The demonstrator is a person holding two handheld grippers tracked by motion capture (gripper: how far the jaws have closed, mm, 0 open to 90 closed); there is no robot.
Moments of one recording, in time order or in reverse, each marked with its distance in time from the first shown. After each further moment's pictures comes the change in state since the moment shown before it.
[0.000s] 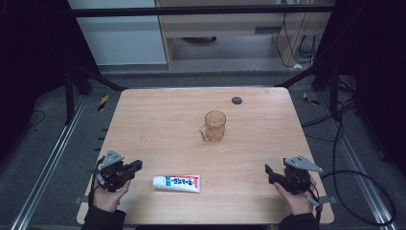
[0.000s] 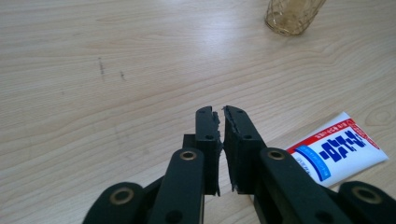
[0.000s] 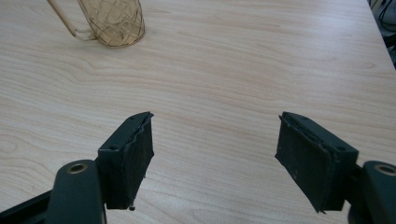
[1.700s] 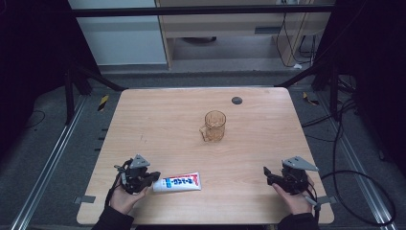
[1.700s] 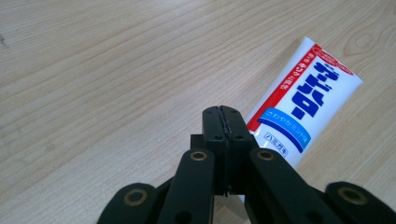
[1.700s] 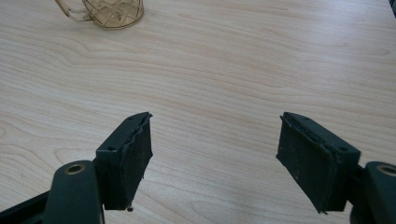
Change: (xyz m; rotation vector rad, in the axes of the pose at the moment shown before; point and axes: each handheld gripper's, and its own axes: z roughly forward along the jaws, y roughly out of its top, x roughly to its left) left arm -0.029 -0.011 0.042 0.213 -0.133 0.141; right arm -0.001 -0.007 0.009 0.051 0.004 -0.016
